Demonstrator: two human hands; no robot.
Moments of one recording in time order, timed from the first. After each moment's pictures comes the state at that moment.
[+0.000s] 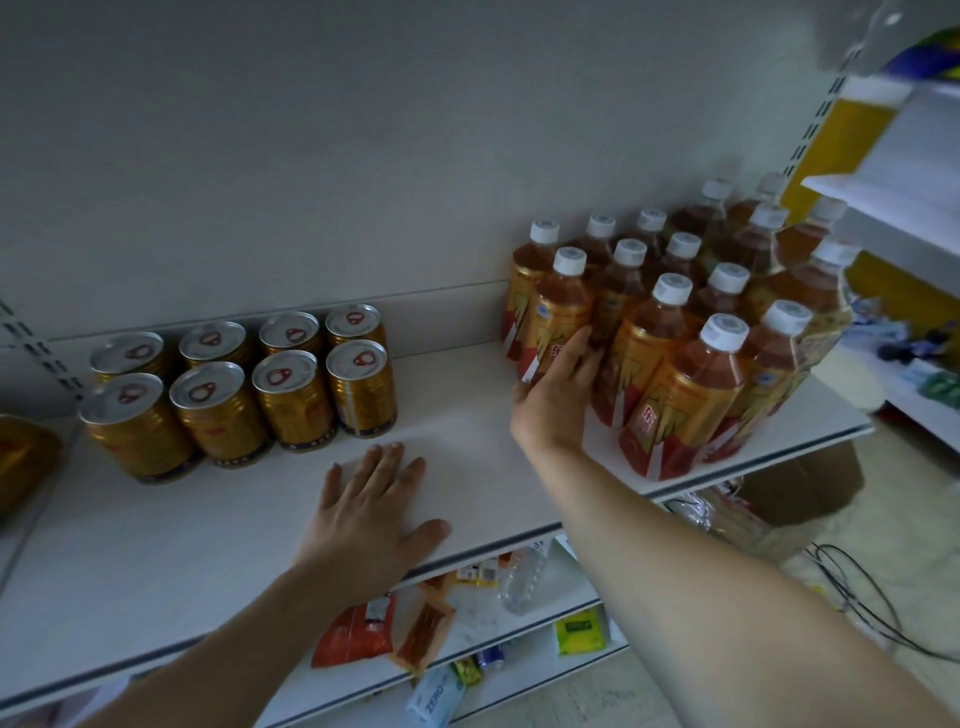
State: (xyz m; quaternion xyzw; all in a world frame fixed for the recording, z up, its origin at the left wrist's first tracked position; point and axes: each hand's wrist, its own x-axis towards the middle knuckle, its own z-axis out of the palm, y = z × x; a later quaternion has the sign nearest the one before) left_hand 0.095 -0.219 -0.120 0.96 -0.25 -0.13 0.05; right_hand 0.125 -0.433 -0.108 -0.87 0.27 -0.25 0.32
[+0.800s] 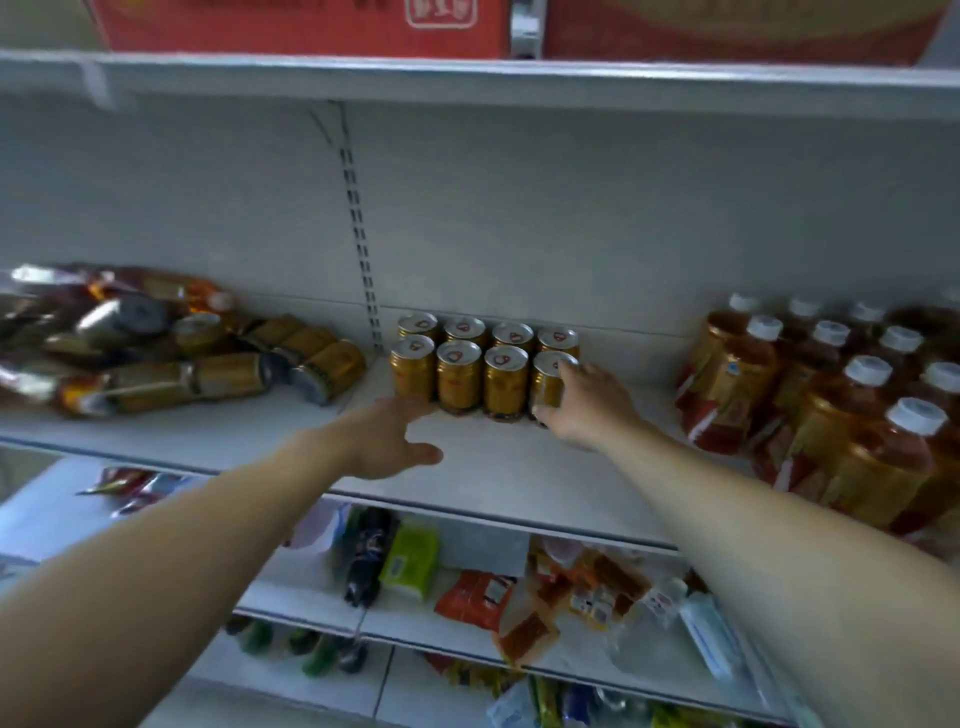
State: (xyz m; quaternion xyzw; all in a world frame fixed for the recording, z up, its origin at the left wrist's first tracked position) left_hand 0.052 -0.083 -0.011 0.98 -0.06 -0.13 0.16; right_hand 0.112 -0.324 -0.024 -0.99 -0.05 0.01 0.12
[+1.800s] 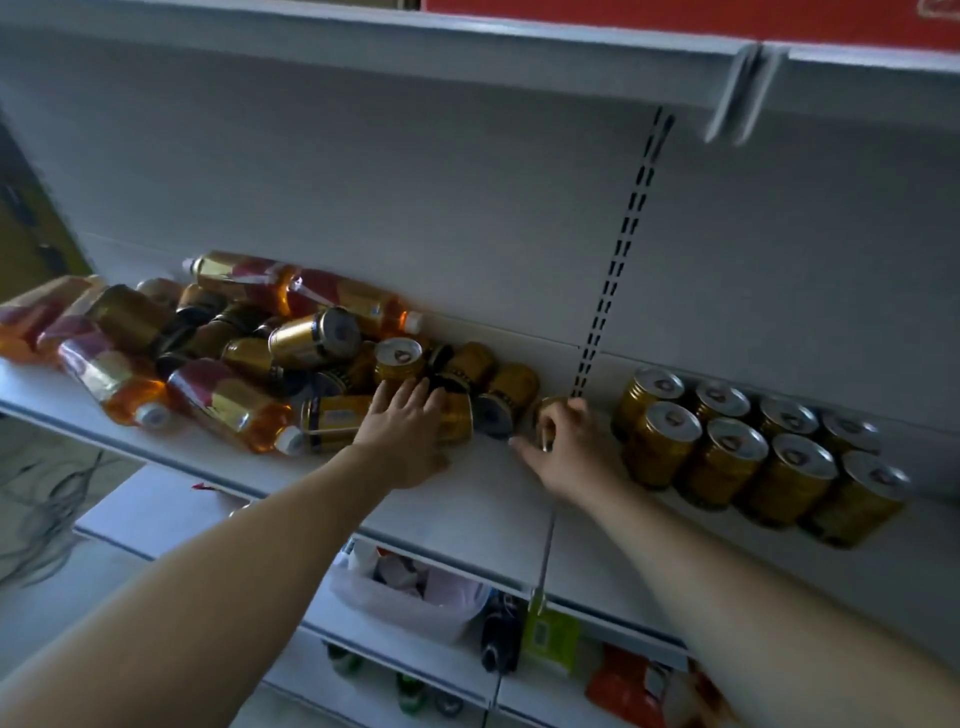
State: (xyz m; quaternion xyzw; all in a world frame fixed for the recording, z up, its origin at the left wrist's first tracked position) left_hand 0.136 0.198 -0.058 1.00 -0.01 -0.03 -0.03; right_hand 0.173 -0.012 -0.069 -0.97 -0.13 0.03 0.19
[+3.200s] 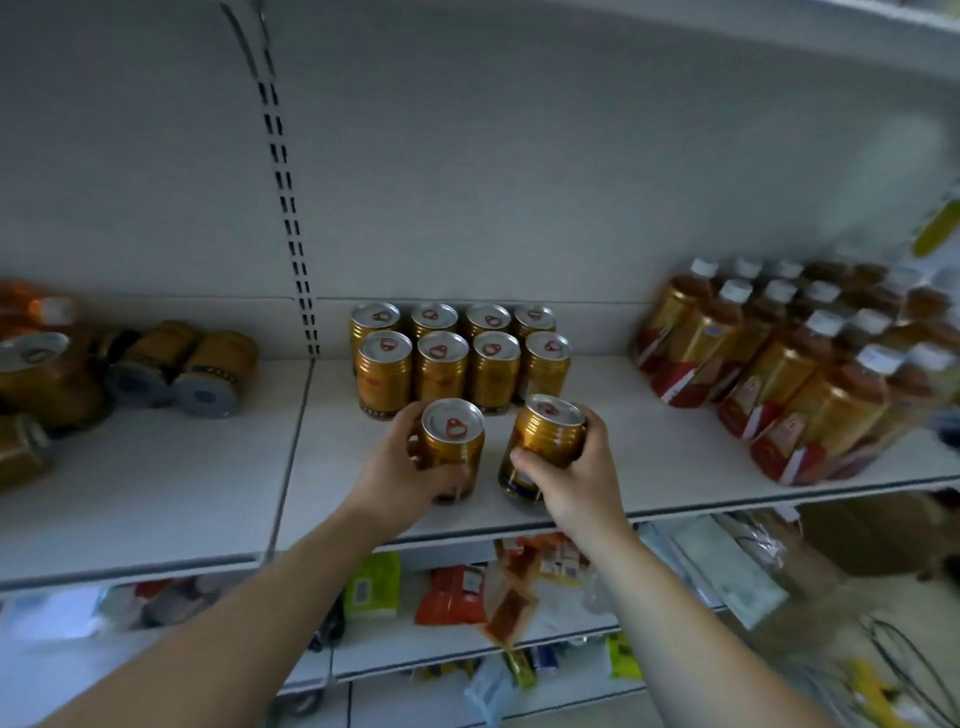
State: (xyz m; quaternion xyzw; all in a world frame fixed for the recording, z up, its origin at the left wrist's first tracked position) left_hand 0.091 -0.054 -0.097 0.76 -0.09 -0.11 0.64; right_hand 0.037 -0.241 -0.082 -0.78 0.15 -0.13 0.59
